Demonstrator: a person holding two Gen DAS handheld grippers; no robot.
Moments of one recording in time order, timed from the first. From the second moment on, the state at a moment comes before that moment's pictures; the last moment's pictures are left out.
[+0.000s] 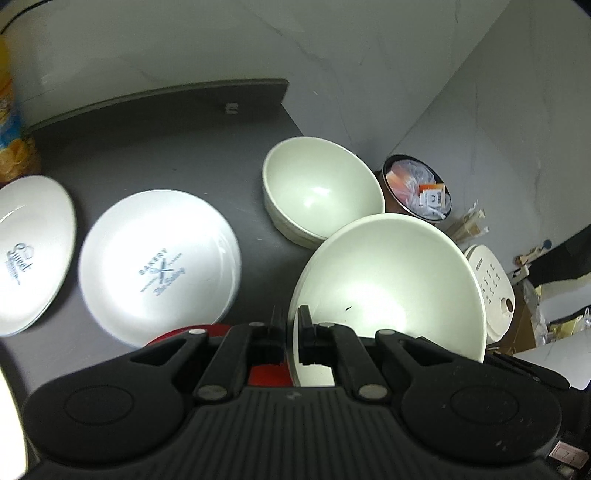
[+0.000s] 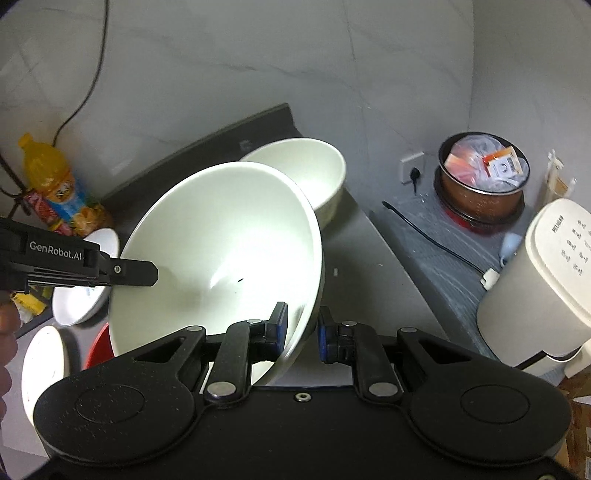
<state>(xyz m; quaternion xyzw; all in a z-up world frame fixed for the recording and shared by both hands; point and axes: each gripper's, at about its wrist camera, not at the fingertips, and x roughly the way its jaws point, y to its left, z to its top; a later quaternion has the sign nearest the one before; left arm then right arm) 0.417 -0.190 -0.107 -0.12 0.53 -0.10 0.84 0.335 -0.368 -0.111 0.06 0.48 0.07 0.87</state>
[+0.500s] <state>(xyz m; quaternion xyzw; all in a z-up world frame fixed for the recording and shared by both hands) 0.373 -0.148 -0.087 -0.15 0.50 -0.05 0.85 0.315 -0.336 -0.091 0.04 0.47 0.11 0.88</state>
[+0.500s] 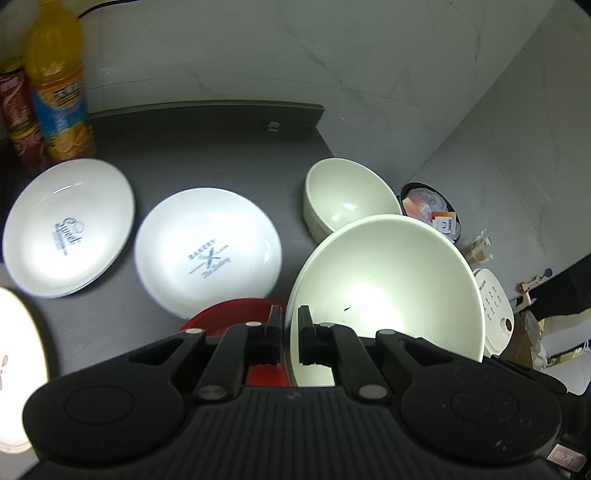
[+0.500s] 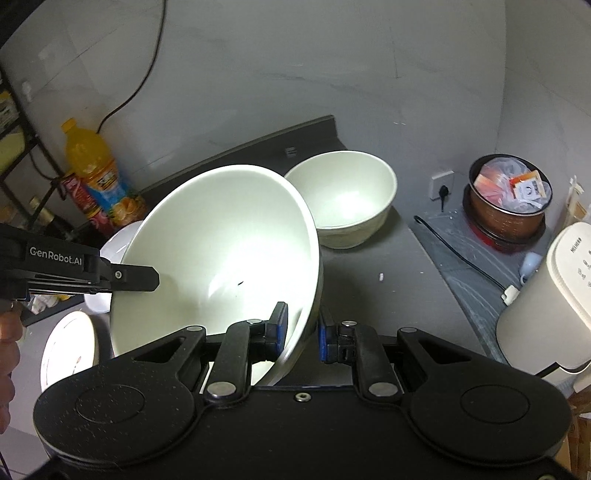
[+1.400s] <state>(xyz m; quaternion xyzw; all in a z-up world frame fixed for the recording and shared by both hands) 0.337 -0.091 -0.137 -0.19 0.55 -0.01 0.81 0.296 -0.287 -0.121 0.01 0.52 0.15 0.84</state>
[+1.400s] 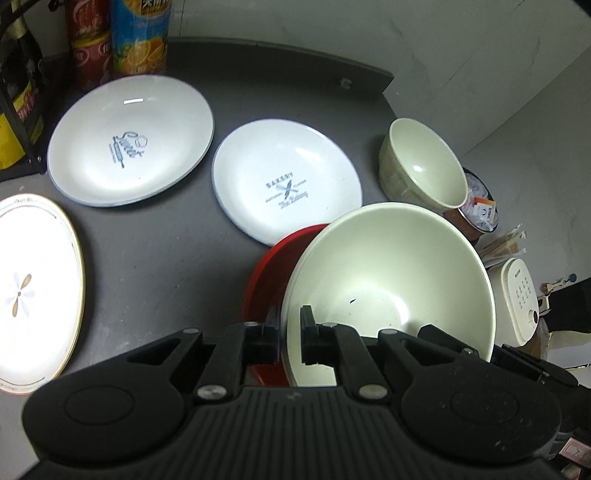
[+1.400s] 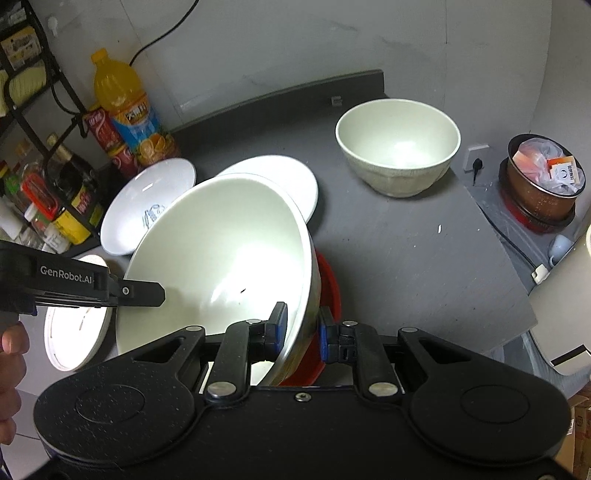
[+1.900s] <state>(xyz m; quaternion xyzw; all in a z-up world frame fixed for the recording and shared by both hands) 0.343 -0.082 -0.153 -0.20 0.56 0.00 0.80 0.302 -0.272 -0.141 -0.01 0.55 0.14 0.82</state>
